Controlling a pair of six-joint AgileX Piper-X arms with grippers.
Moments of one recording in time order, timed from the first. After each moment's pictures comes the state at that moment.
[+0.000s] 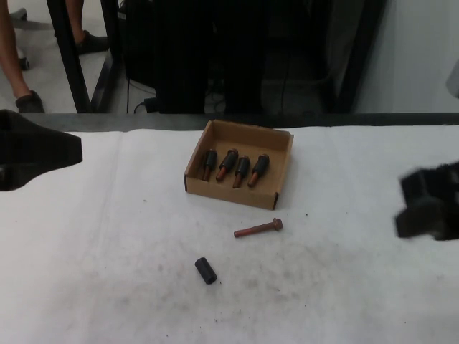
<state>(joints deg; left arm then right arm) -5.2 47.4 -46.8 40.3 32.7 -7.7 29.1 62.0 -59.9 62.1 -6.9 28.5</state>
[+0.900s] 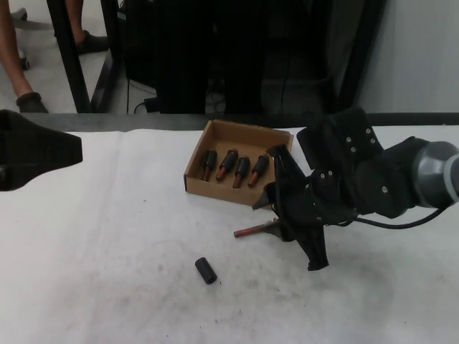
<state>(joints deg) -5.2 47.4 -46.8 40.3 32.7 -7.7 29.1 104.9 -59.3 10.8 -9.0 94.6</state>
